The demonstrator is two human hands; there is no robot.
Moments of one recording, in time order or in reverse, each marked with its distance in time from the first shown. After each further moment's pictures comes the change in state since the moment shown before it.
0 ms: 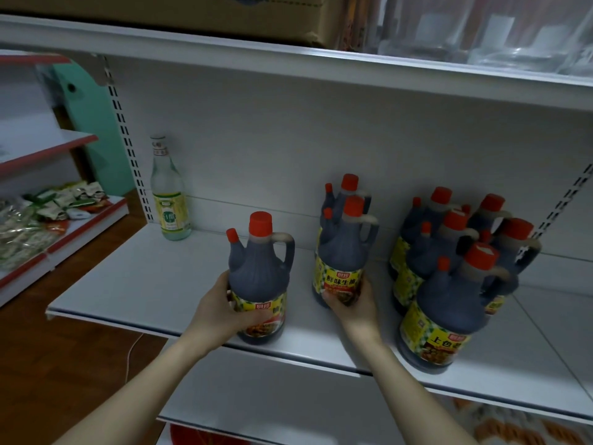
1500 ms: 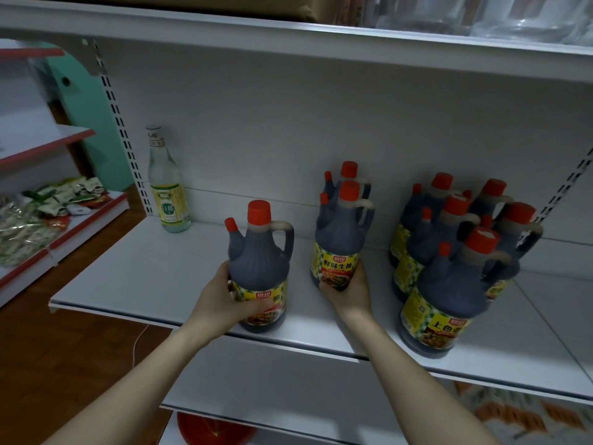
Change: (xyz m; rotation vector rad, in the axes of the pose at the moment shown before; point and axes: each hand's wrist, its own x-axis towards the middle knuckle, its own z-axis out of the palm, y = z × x) left_hand -0.002 0.000 0.001 -0.011 -0.013 0.004; right_hand 0.010 0.003 0.015 -0.057 0.025 0.044
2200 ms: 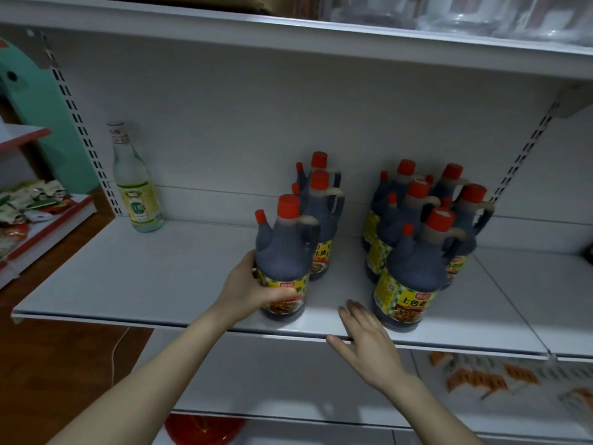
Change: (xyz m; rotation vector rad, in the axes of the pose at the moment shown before) left_hand 0.012 0.022 0.050 0.009 -0.155 0.122; right_hand -0.093 0.027 -0.086 -1.090 -0.233 -0.235
